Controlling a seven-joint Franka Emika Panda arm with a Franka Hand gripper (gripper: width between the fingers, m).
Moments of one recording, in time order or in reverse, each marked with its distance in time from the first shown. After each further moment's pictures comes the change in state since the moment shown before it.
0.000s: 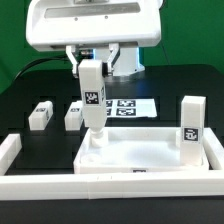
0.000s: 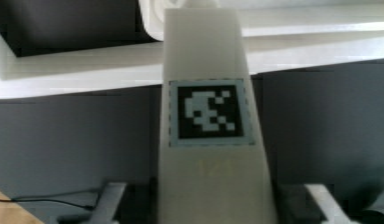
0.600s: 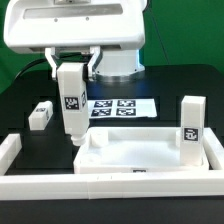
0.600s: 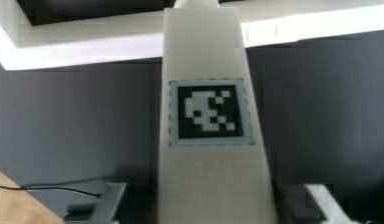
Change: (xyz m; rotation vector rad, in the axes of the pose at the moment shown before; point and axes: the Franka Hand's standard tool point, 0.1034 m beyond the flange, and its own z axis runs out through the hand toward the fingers) arm 0.020 0.018 0.013 -0.015 0.023 -0.003
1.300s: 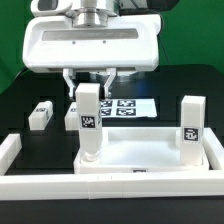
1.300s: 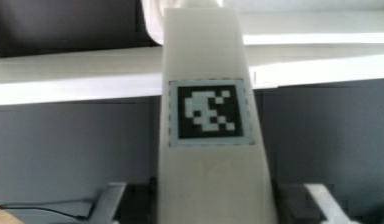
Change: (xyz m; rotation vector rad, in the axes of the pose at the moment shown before) arm -0.019 -0.016 0.020 -0.003 -0.003 -0.030
